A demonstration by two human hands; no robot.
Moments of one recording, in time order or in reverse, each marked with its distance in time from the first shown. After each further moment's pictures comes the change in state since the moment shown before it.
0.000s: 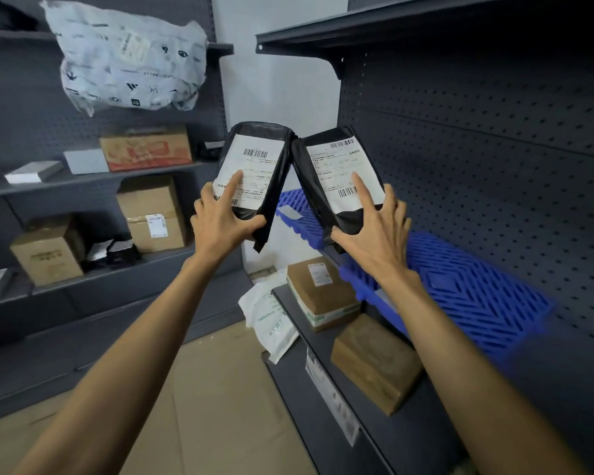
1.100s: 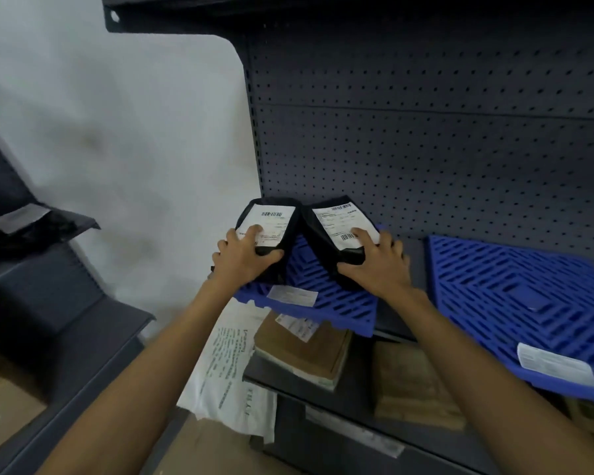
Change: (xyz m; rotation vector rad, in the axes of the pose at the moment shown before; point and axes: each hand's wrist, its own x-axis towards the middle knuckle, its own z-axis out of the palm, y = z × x) left_hand 0.298 -0.052 0.246 0.056 -0.743 0.441; right_hand 0.145 0.005 0.205 -0.287 -0.254 0.745
